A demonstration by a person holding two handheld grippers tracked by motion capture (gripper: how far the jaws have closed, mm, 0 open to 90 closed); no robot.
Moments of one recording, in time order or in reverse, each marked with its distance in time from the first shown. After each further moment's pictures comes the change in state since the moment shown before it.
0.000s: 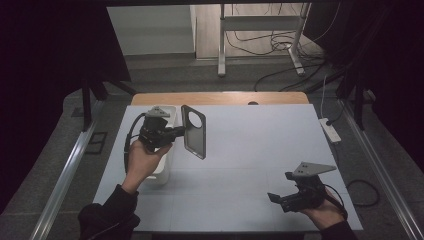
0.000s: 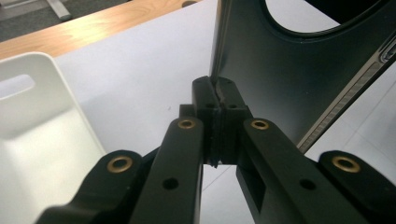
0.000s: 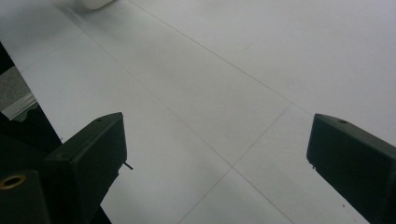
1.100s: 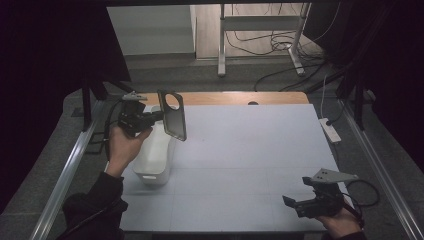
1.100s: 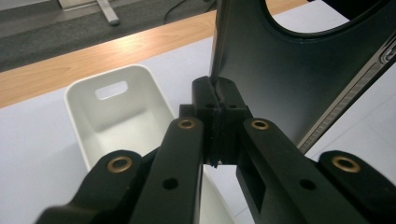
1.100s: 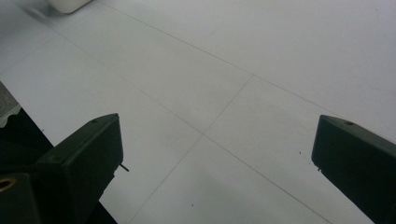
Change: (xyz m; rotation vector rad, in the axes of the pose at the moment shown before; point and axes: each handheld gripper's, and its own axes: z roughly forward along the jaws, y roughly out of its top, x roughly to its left) left arm 0.053 0.013 -0.029 -0.030 0.133 -0.082; right arm -0.011 -0.026 -0.027 -0.033 -0.074 0.079
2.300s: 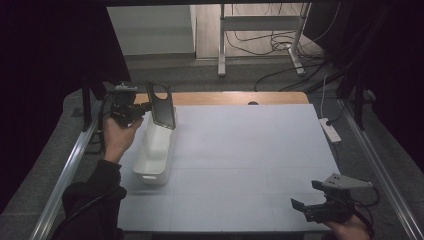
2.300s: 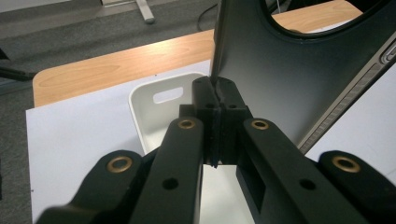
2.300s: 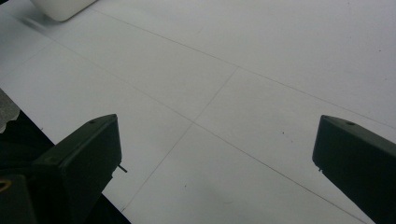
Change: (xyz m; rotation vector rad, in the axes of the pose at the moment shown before) left arm 0.039 0.009 0.010 -0.008 0.110 -0.071; right arm -0.005 -0.013 -0.018 -0.030 -0.028 0.041
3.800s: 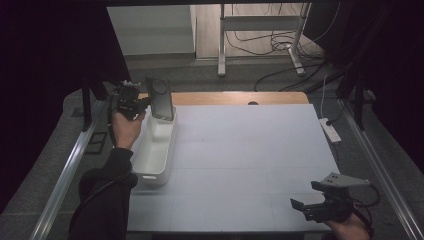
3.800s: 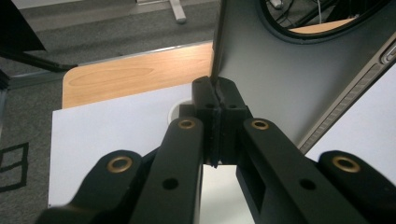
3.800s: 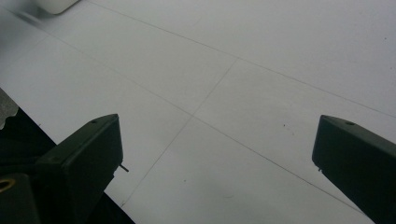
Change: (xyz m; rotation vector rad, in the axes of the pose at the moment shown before) left arm 0.025 0.006 0.048 -0.005 0.119 -0.062; right arm -0.002 0.001 0.003 0.041 0.002 0.021
